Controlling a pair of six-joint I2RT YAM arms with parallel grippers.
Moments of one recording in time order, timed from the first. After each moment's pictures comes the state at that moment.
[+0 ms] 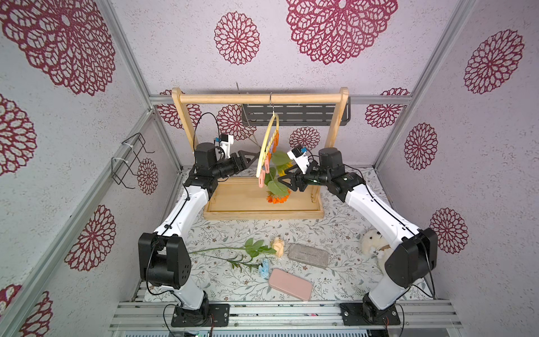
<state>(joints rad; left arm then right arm) -0.13 1.64 1.45 -0.02 0.75 -0.73 0.49 1.62 1.54 -0.33 -0.60 -0.09</state>
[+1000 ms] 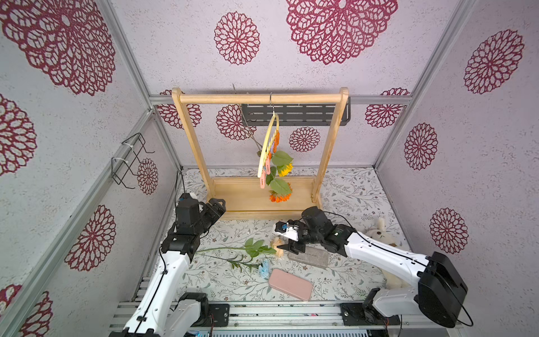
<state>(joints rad) -0.05 0.92 0.71 -0.34 0.14 -0.96 0.87 1.39 0.89 -0.23 -0.33 -0.54</state>
